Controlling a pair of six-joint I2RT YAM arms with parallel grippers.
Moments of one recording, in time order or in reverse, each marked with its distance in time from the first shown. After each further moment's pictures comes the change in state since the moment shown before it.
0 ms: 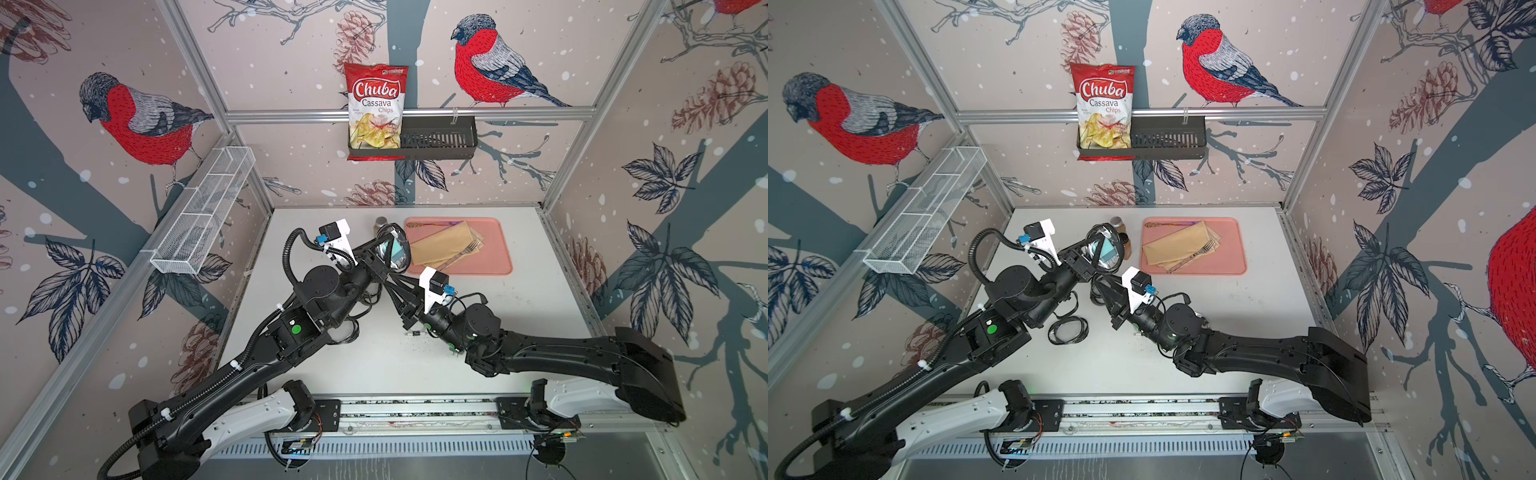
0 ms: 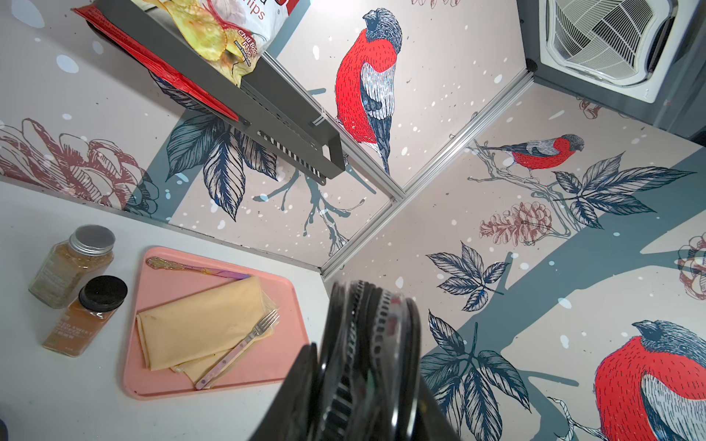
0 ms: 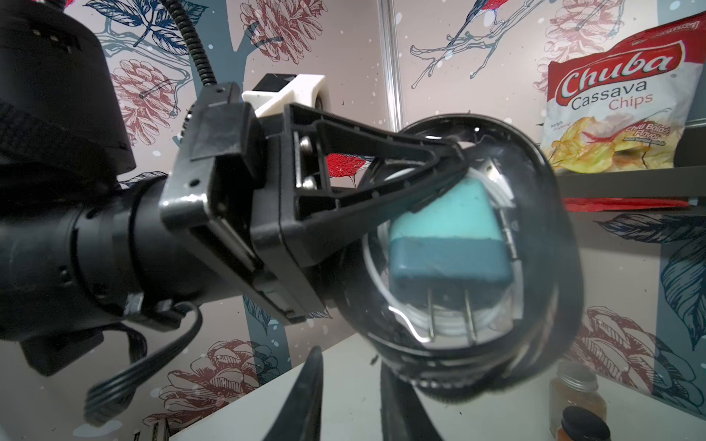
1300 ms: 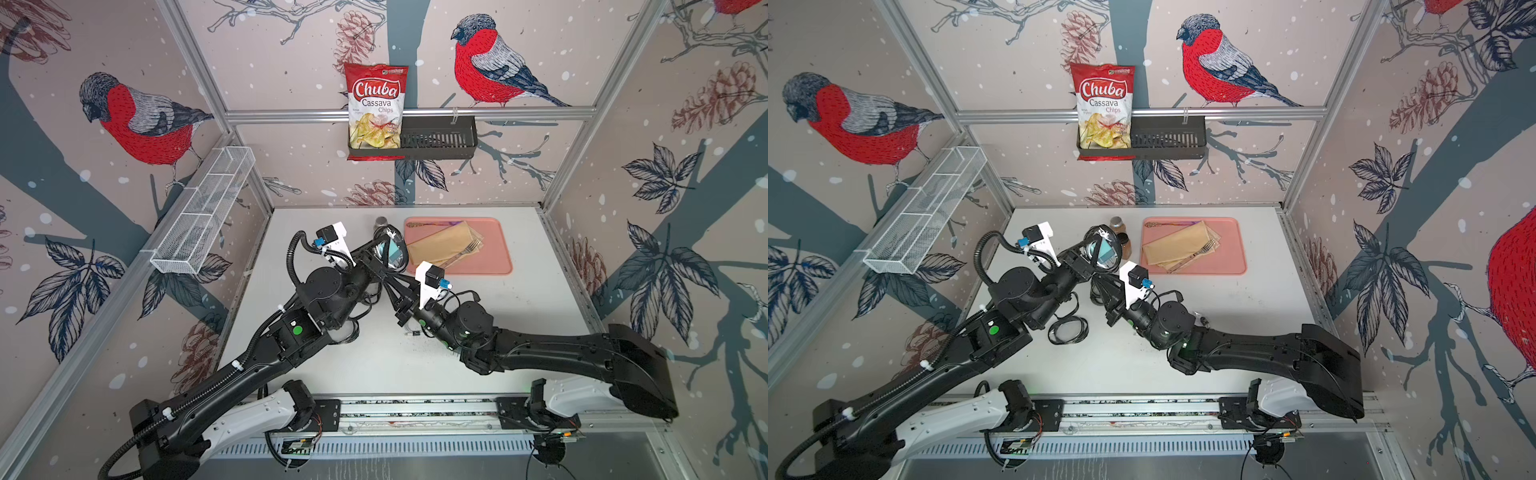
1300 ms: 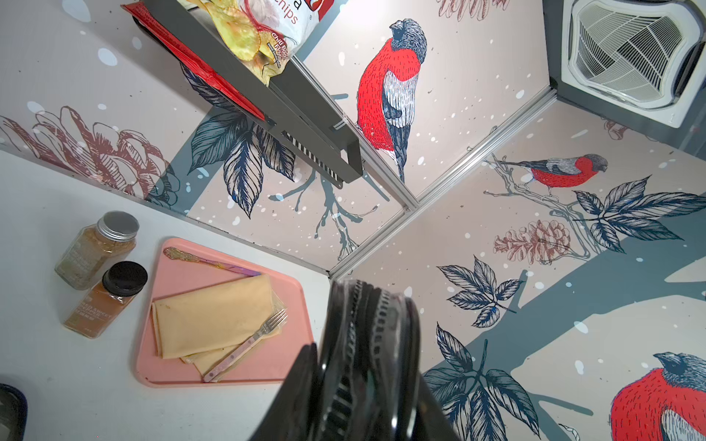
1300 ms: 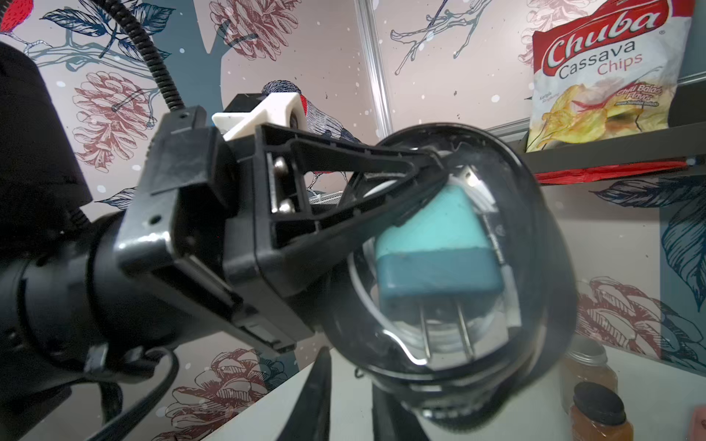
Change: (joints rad) left arm 0.000 -0.002 -0.023 -0.006 -0.059 -0.057; right arm 0.007 0.032 0.032 -0.024 0.058 0.077
